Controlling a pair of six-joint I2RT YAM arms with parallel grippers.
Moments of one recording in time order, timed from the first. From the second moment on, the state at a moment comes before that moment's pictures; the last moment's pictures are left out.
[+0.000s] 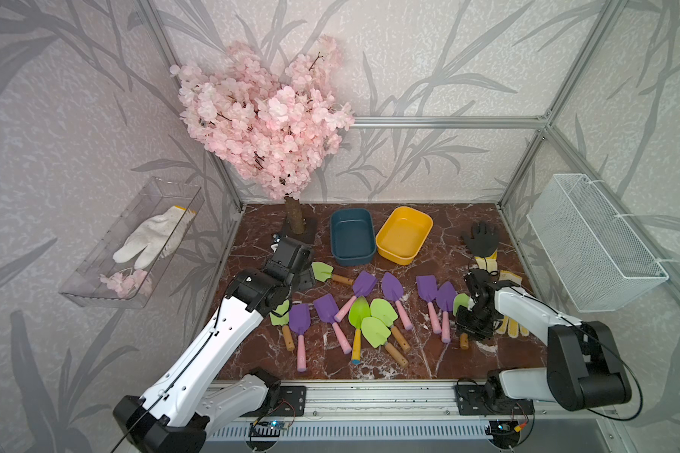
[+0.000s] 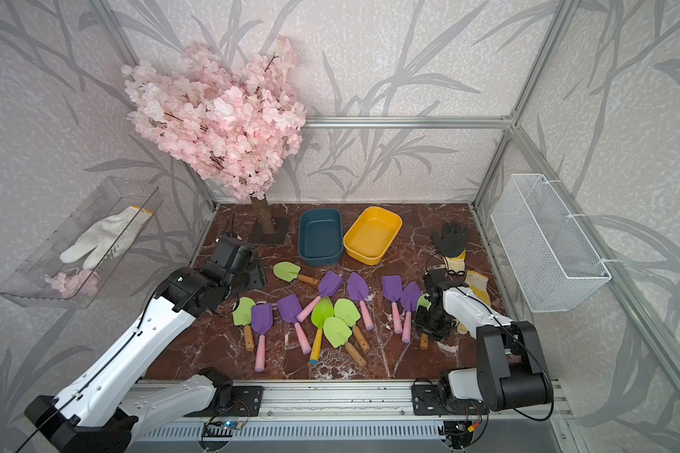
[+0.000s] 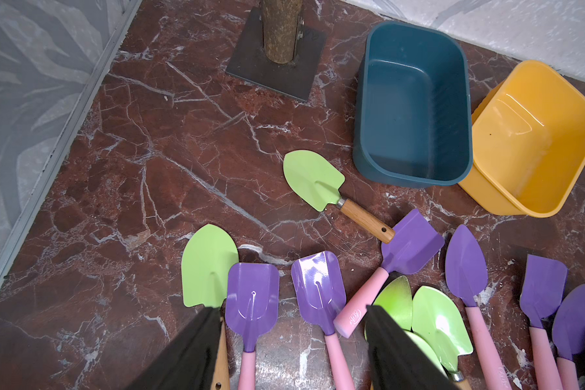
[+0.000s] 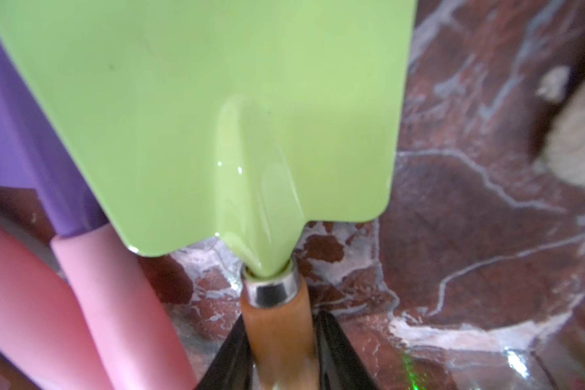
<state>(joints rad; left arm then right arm) -0.49 1.06 1.16 -1.04 -0.35 -0.66 0.11 1.37 0.65 -0.89 -0.14 0.56</state>
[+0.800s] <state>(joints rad) -0.49 1.05 1.13 -1.03 -0.35 -0.67 0.11 1.32 0.65 -0.90 -0.13 0.56</state>
